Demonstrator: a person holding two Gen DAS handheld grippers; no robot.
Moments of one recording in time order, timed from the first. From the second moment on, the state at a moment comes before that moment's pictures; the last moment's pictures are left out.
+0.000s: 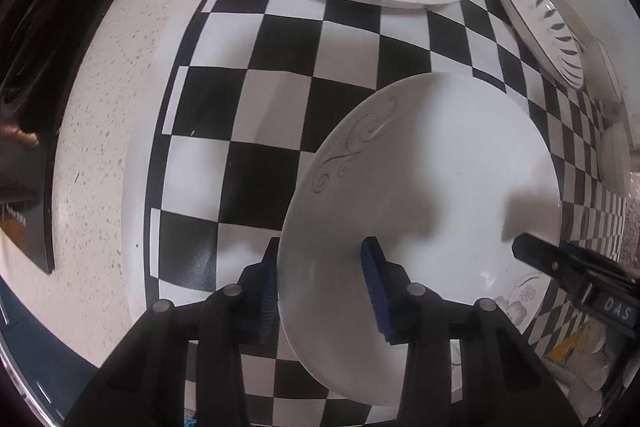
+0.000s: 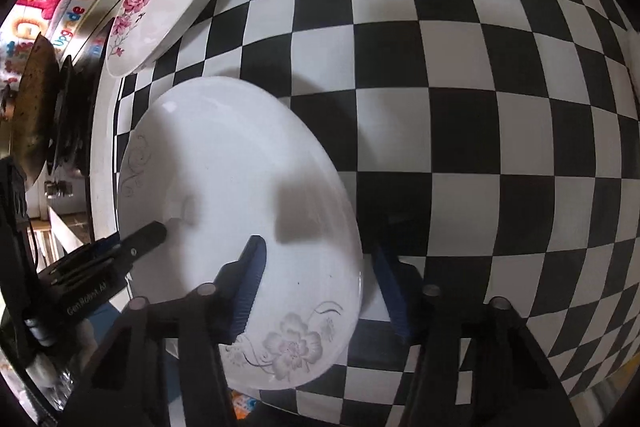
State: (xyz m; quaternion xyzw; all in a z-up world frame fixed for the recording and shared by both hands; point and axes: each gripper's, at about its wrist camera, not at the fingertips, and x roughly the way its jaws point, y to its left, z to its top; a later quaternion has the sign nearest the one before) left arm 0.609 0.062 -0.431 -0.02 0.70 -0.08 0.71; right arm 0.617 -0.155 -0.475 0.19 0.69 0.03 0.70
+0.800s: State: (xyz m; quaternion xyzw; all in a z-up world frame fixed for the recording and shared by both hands) left arm 0.625 0.026 -0.358 0.04 0.66 -0.15 0.74; right arm 0.594 -0.219 -0.429 0.22 0.66 -0.01 0.72
